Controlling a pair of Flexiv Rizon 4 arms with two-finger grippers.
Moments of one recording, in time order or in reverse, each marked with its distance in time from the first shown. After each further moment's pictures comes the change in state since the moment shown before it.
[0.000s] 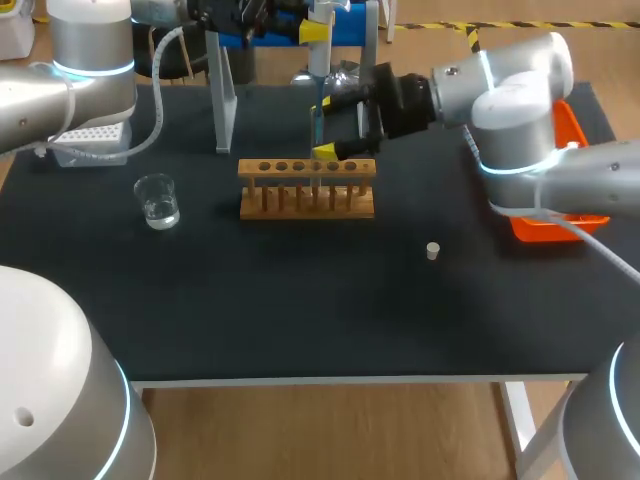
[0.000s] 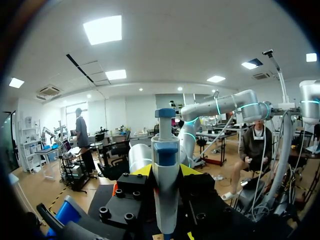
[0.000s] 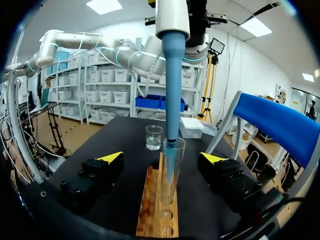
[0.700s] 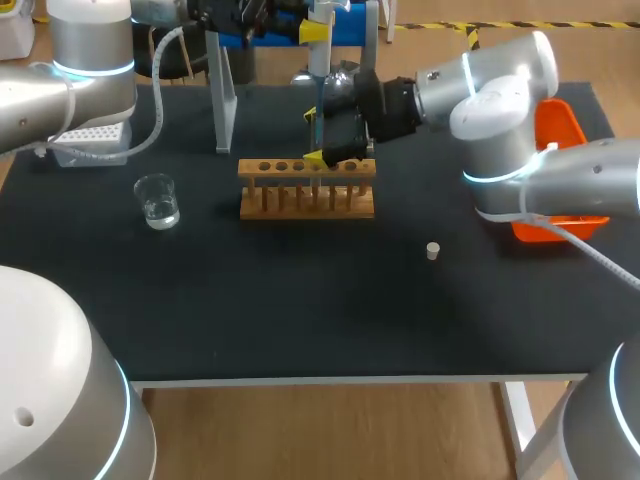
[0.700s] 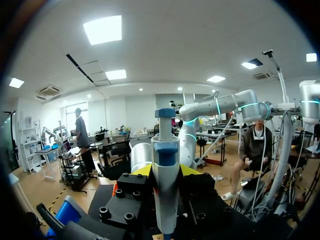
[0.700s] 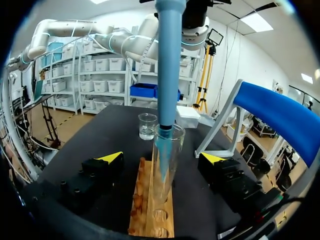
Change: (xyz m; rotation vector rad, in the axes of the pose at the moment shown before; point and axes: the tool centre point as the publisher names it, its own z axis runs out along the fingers) left arm 0.000 0.000 0.000 0.000 0.000 0.000; right arm -0.009 -0.018 0.017 0.097 -0.049 -0.017
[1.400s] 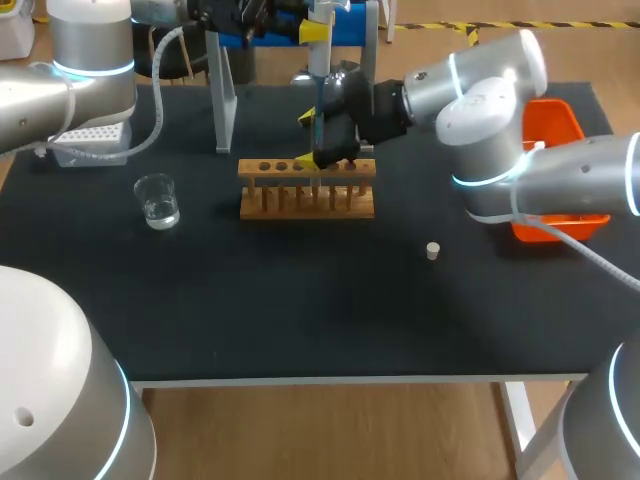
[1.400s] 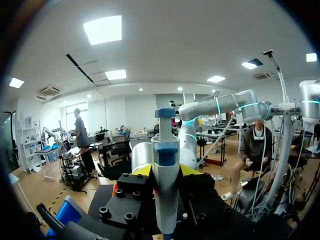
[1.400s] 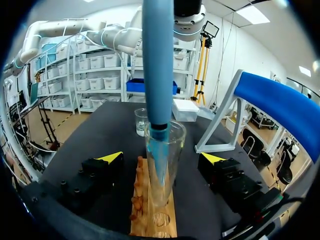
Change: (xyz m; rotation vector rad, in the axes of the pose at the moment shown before) left arm 0.000 0.000 0.000 0.000 0.000 0.000; right arm -0.001 -0.004 0.014 0.050 -0.015 0.043
